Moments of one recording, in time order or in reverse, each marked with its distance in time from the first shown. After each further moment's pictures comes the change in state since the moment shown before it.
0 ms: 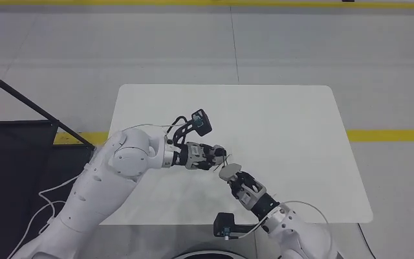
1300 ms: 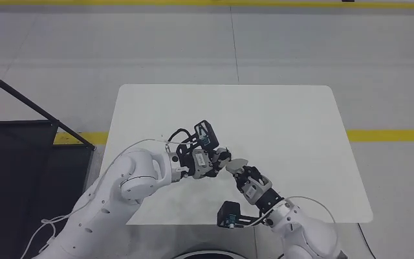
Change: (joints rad) left arm 0.145 0.004 -0.002 -0.188 0.390 0.072 0.236; right arm 0.015 0.000 0.026 0.003 0.144 -0.021 0.091
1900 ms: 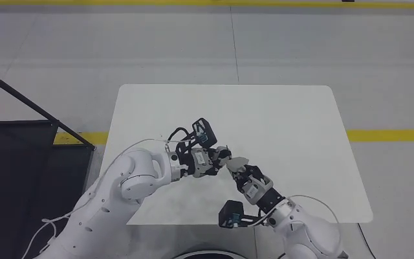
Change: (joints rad) left arm -0.002 -0.006 -0.012 0.025 -0.057 0.018 0.024; right arm -0.005 0.003 0.023 0.000 0.091 0.004 -0.033
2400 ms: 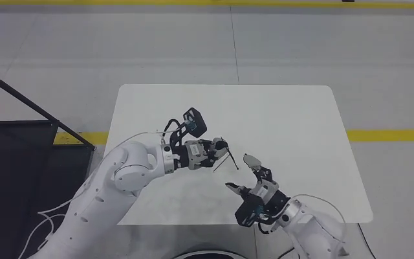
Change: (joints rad) left arm -0.020 -0.001 -0.037 0.056 -0.119 -0.047 0.015; right arm -0.027 0.003 0.112 0.139 0.450 -0.103 -0.085
